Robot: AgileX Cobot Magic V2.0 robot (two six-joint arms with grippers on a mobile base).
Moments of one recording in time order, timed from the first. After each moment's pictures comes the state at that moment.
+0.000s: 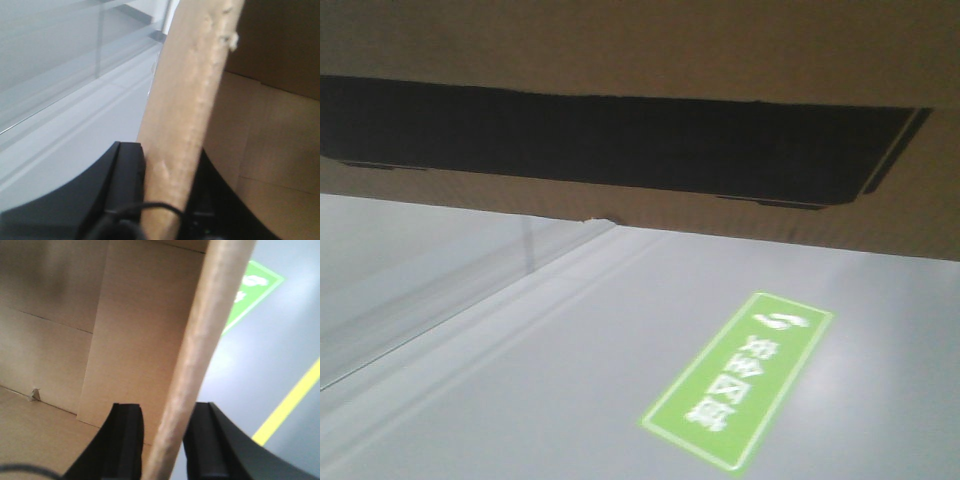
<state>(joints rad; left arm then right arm) -0.34 0.79 -1.17 0.11 0.73 -0.31 0.21 0.83 -1.40 0.04 1.26 0.13</state>
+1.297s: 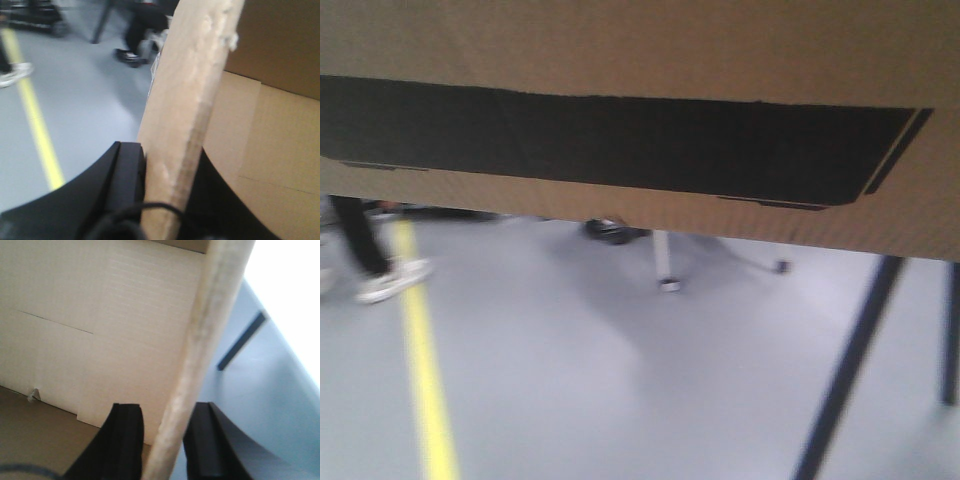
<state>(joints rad) -0.34 0.79 -1.17 0.11 0.73 -0.31 0.21 0.83 -1.40 0.04 1.26 0.13</state>
